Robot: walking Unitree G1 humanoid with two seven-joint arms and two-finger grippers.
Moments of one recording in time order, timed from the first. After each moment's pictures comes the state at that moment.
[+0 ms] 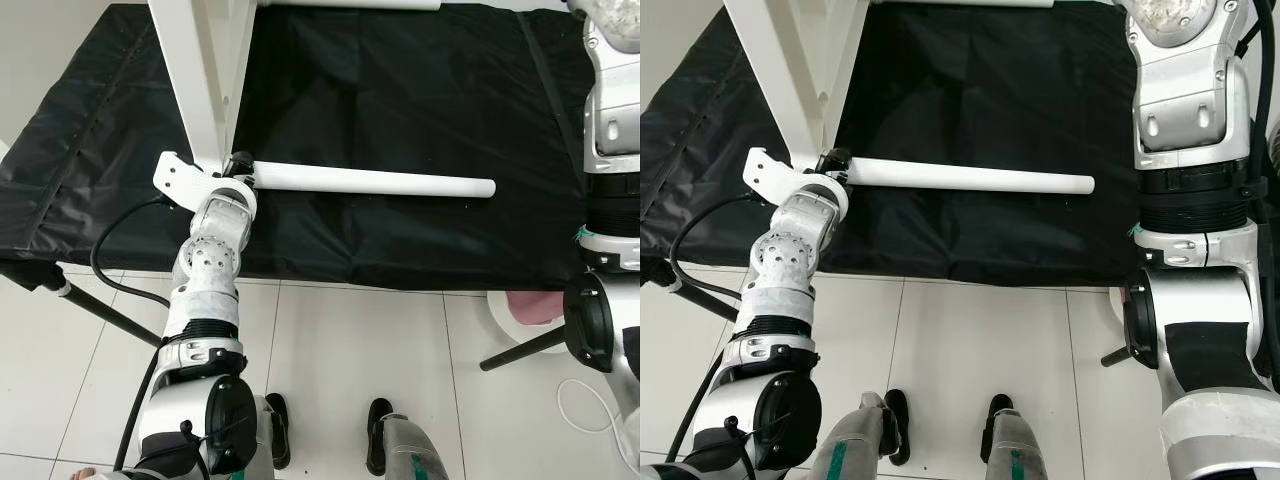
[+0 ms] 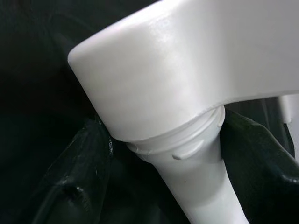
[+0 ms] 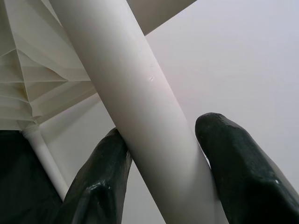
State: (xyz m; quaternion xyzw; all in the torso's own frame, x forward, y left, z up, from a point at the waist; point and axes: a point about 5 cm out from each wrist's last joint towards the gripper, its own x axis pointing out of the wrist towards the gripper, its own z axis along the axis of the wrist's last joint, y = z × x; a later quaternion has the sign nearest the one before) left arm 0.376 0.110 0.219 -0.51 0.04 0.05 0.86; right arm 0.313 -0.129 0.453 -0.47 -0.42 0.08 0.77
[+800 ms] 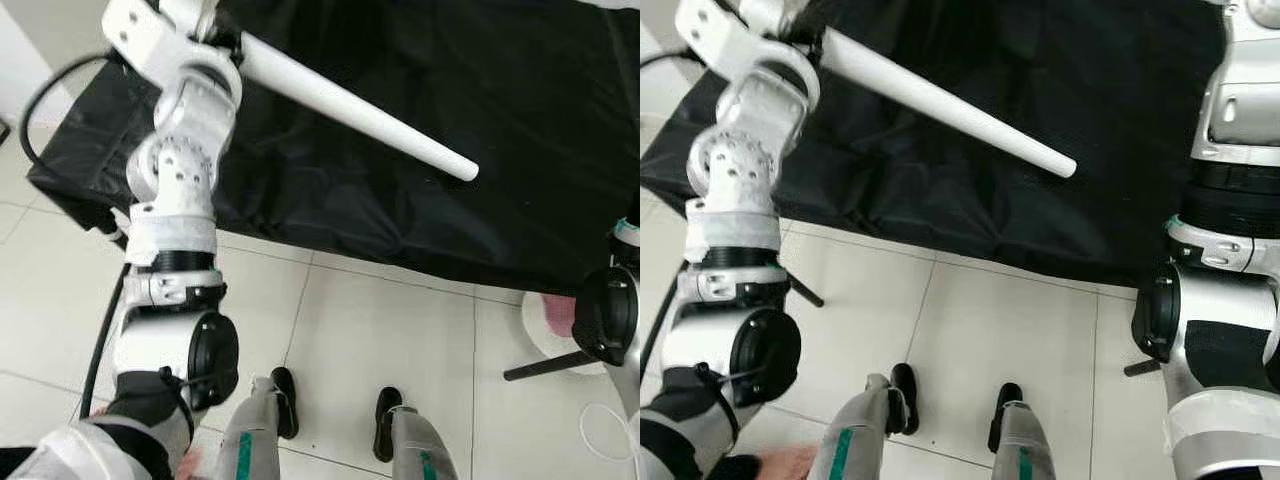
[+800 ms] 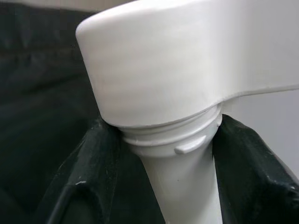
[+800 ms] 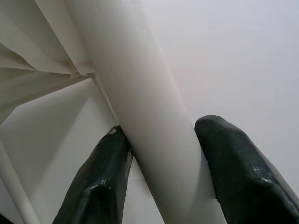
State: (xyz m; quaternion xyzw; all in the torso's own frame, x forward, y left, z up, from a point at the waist) left arm 0.369 0.113 0.372 -0.40 -0.13 -0.06 0.91; right arm 0.287 -0.207 0.469 -0.33 -0.47 -0.14 0.81
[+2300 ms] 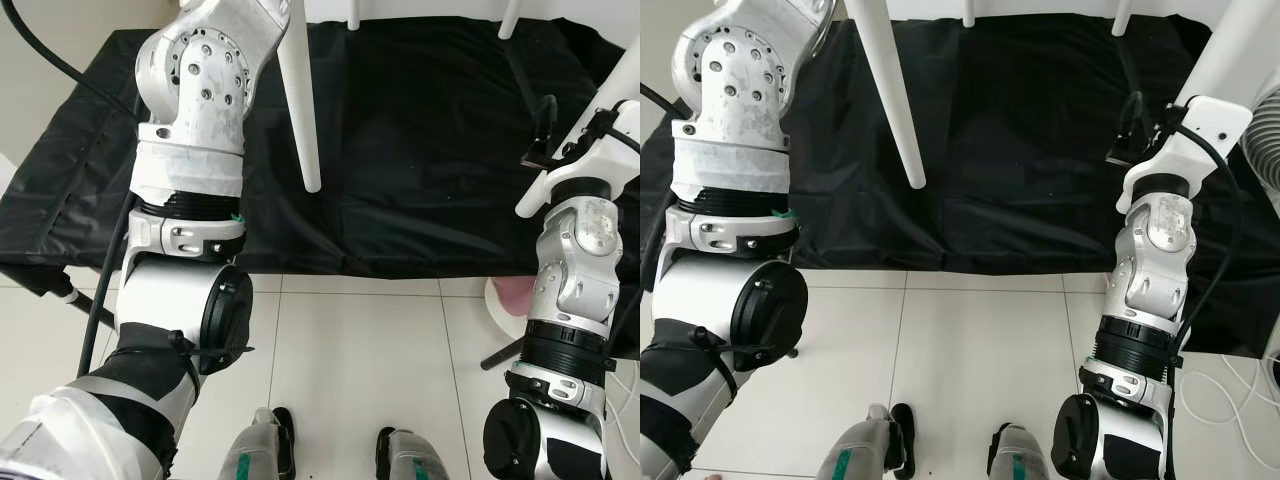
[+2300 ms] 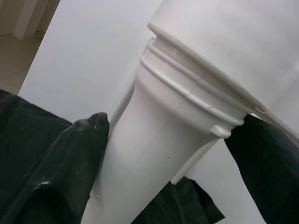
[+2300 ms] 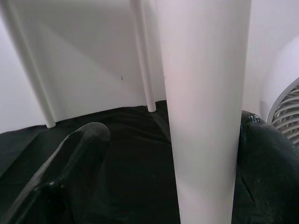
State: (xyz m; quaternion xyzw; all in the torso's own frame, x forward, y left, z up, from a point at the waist) left arm 0.336 0.062 0.436 -0.34 -0.19 -0.17 0.90; right arm 0.326 -0.236 0.269 0.01 -0.22 -0.13 0.97
